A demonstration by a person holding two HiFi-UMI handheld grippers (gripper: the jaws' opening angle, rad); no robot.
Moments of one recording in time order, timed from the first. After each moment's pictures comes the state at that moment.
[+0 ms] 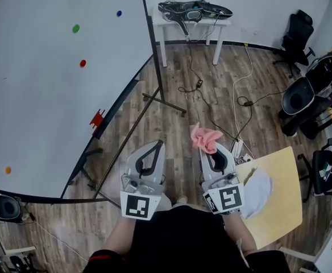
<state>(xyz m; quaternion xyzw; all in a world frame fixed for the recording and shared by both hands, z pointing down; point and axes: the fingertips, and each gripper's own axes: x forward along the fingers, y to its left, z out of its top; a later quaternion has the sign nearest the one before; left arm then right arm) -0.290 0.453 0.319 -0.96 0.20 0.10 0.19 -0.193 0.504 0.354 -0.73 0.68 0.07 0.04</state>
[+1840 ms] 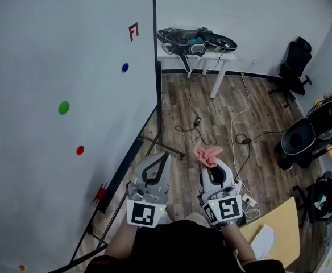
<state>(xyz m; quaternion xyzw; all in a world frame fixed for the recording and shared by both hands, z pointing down) -0.177 0.135 0.305 -0.96 0.18 0.12 0.19 -0.087 0.193 0.348 -0.76 0.64 0.05 0.02</state>
